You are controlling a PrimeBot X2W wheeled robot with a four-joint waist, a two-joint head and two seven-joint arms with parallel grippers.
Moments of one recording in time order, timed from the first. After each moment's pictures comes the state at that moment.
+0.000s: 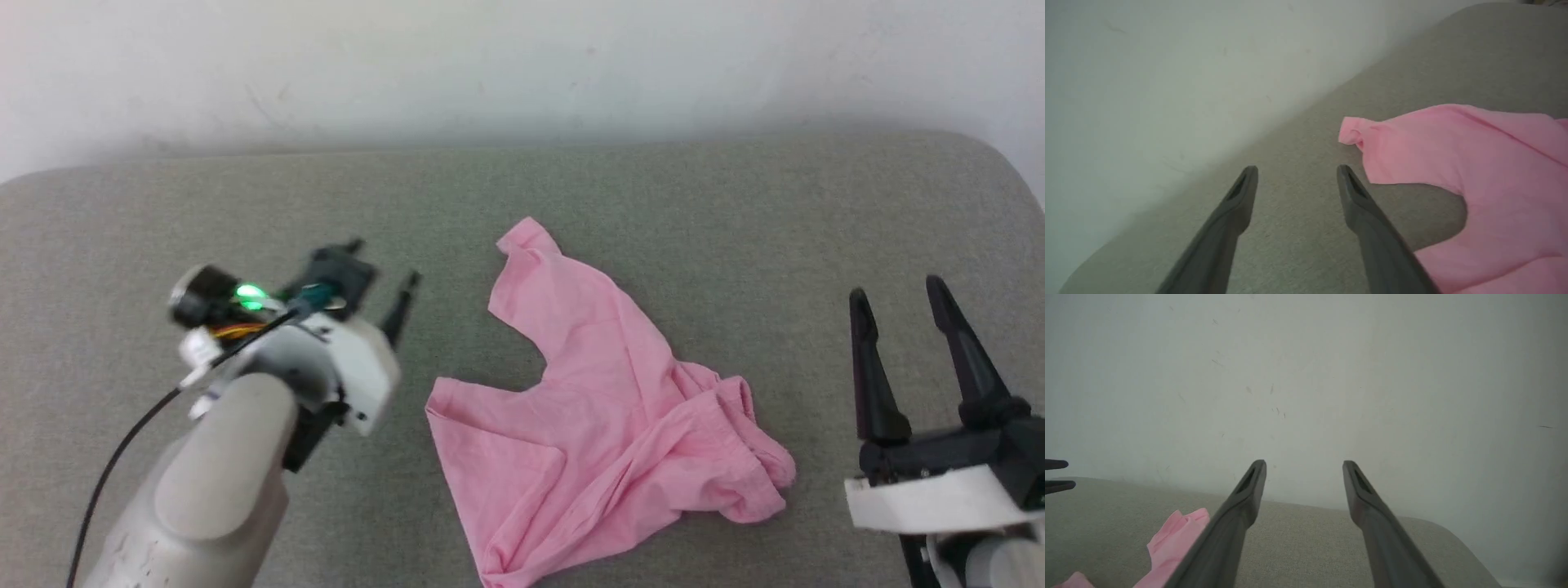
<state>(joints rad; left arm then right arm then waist) -0.51 0.35 -0.38 0.36 -0.11 -0.12 0.07 -0.02 -0.10 -0.03 -0.13 0.07 0.13 -0.26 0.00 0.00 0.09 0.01</state>
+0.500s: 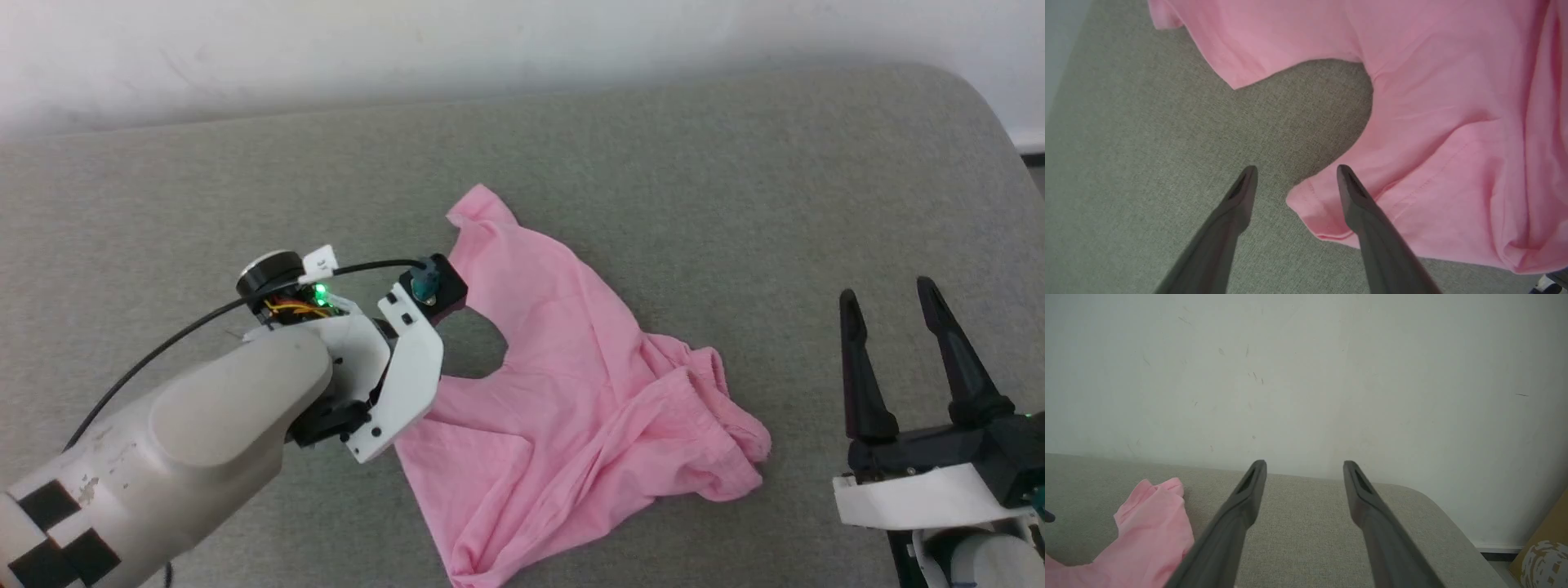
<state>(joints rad) -0.93 0.61 -1.21 0.28 -0.73 -0.12 0.60 0.01 -0.06 -0.05 -0.14 0.02 0.13 -0.26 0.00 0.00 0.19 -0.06</state>
